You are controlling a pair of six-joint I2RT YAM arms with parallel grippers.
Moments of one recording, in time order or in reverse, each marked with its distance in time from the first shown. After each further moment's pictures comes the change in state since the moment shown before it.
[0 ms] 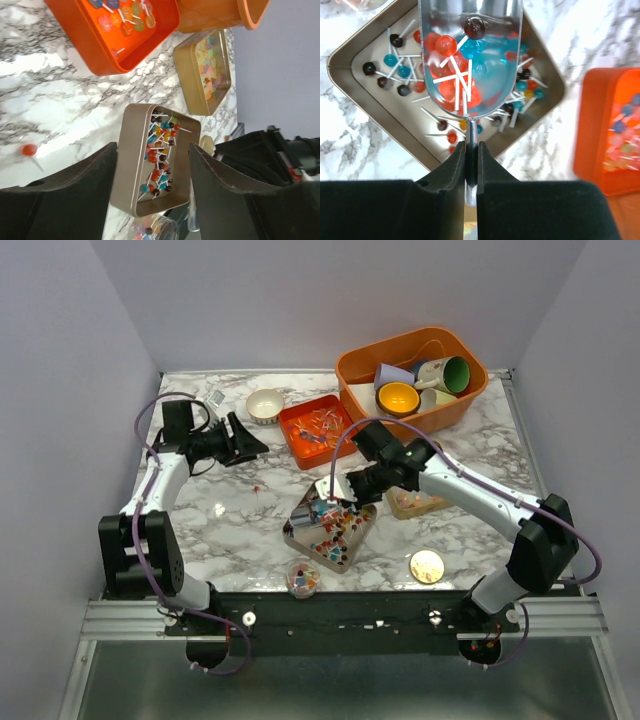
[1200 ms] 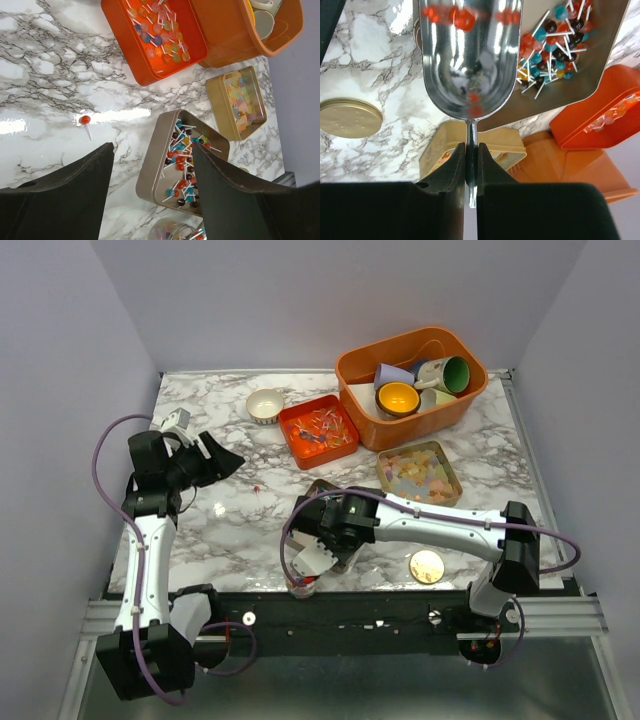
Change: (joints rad) left arm 0.101 -0.532 -0.194 -0.110 -0.275 0.043; right arm 0.505 0.118 0.259 -0.456 0.674 0.063
